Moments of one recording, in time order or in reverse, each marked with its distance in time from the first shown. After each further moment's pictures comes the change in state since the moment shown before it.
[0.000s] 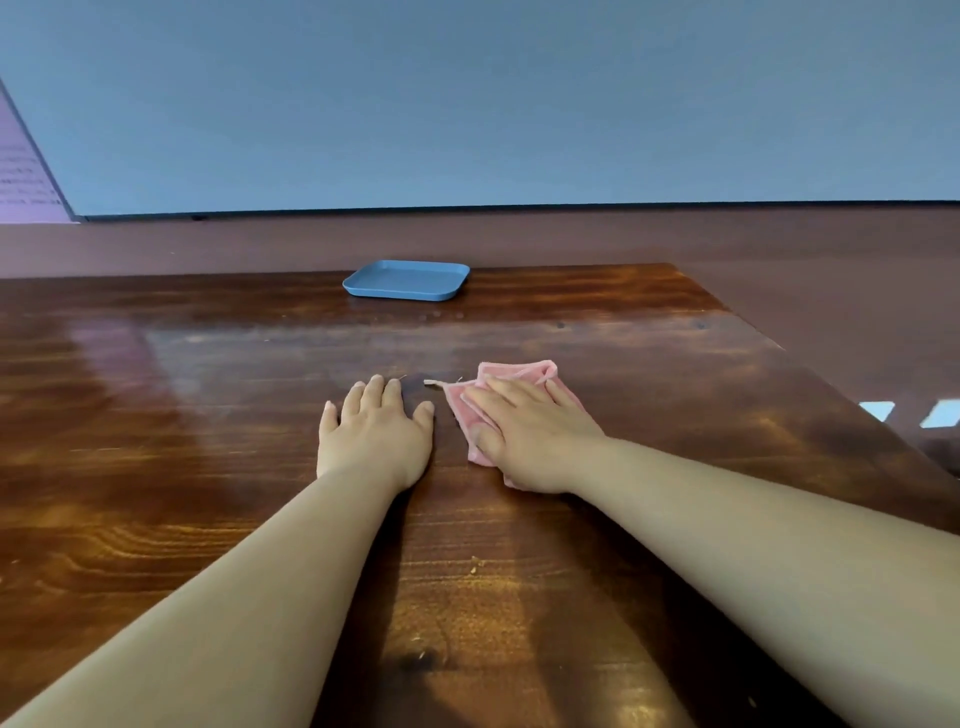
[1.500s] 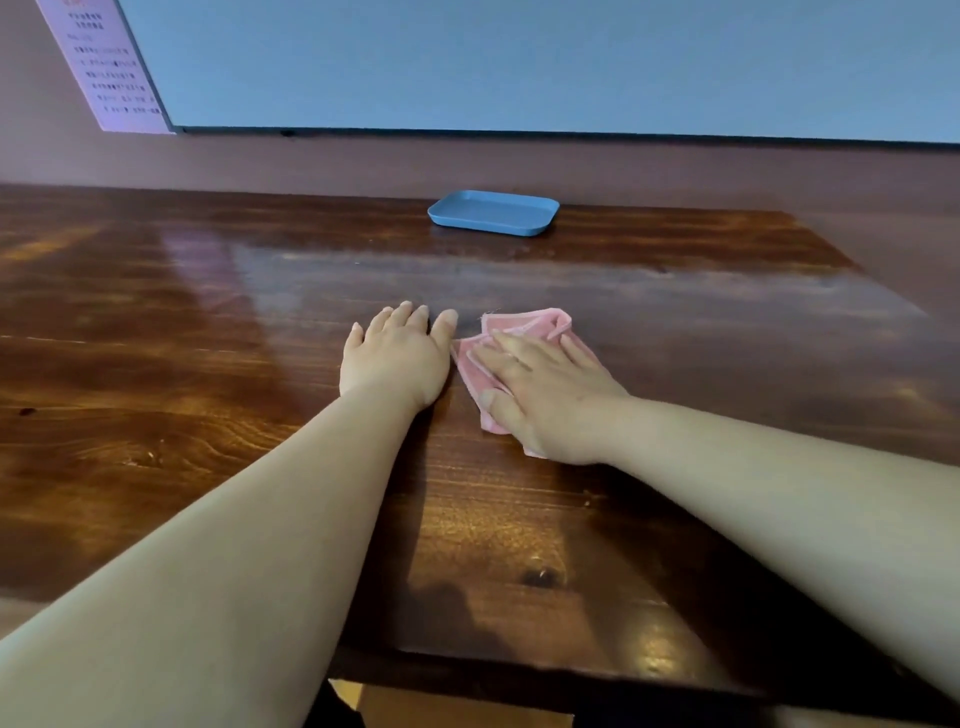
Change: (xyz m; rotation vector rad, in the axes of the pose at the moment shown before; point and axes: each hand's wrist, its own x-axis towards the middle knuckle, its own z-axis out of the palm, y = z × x) left_hand 0.013 -0.071 -0.010 -0.068 0.038 -0.026; right_hand 0.012 -0.069 0.014 -0.027 -0.050 -0.165
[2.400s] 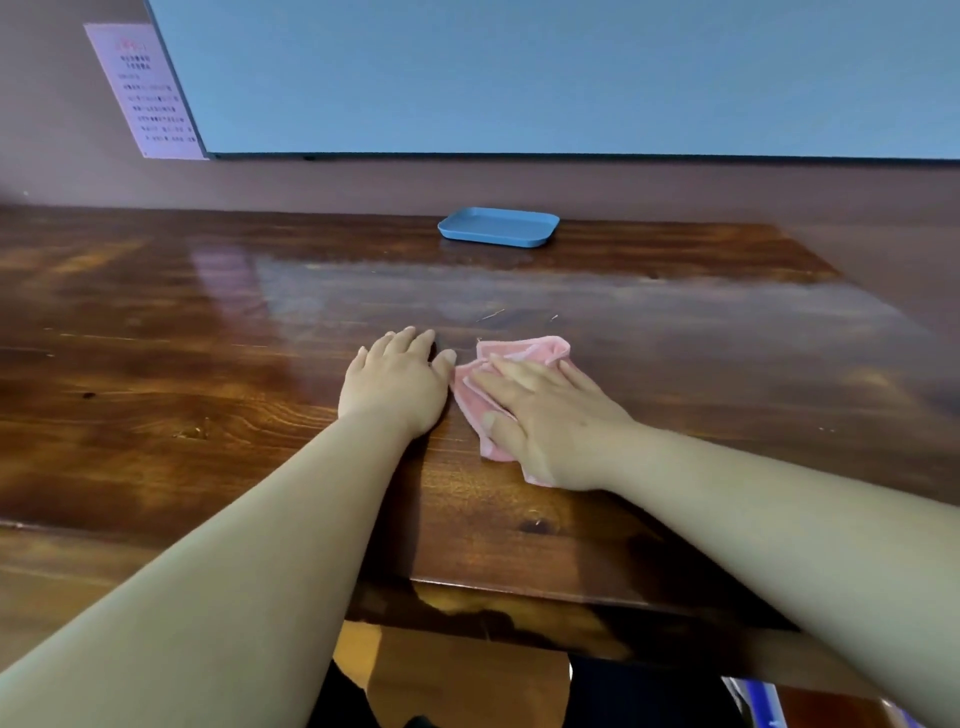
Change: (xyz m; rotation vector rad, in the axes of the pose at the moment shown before) left_hand -0.050 -0.009 -0.008 0.003 0.042 0.030; right_hand -0.049 -0.024 -0.001 -0.030 0.010 -0.049
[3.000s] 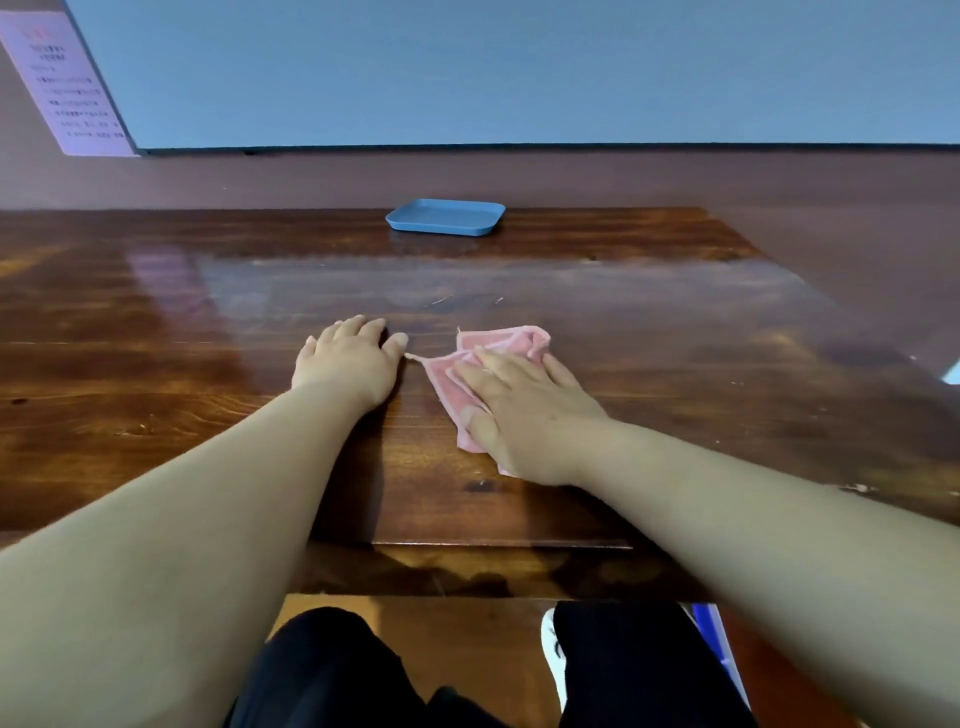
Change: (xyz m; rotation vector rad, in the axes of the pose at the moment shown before) left_hand -0.001 0.010 -0.010 0.049 -0.077 -0.039; right_hand -0.043 -0.002 0.002 0.014 -0.013 0.100
